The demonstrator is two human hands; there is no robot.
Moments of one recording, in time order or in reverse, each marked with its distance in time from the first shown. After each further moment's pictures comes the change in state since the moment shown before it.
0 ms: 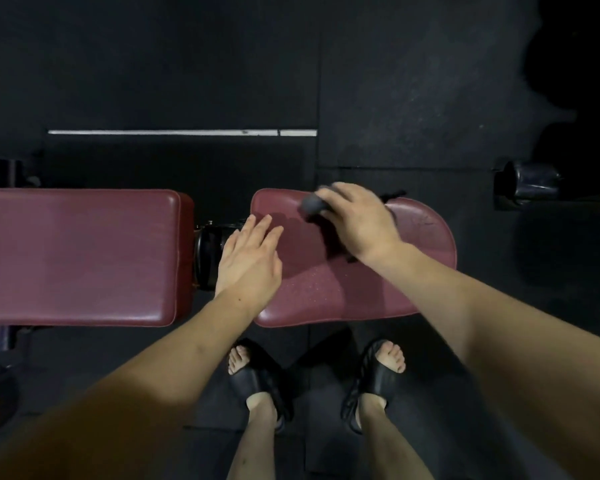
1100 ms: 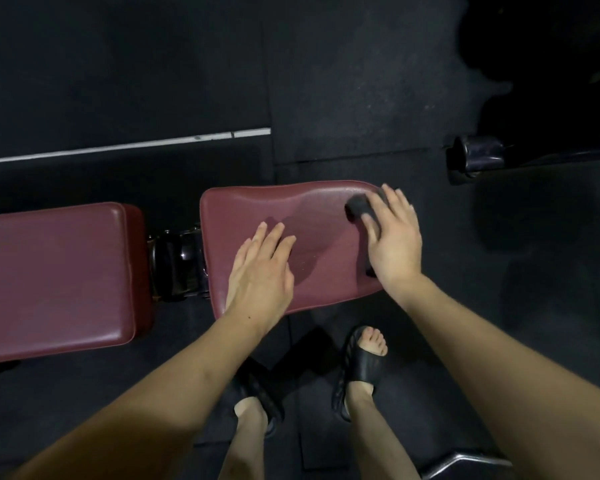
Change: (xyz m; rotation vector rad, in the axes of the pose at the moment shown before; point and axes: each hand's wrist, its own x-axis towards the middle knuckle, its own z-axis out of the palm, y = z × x) left_hand -0.022 0.072 0.029 -0.001 -0.001 0.193; right_hand -0.118 0.049 -0.020 -0.007 0.276 0.535
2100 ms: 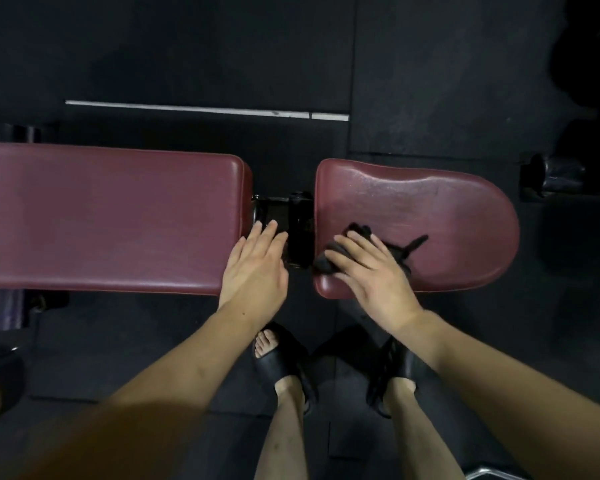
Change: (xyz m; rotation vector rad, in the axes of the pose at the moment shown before) left_hand -0.091 -0.168 -0.025 -0.097 0.021 -0.191; right_hand -0.101 -0.149 0.073 0.005 -0.270 -0.708
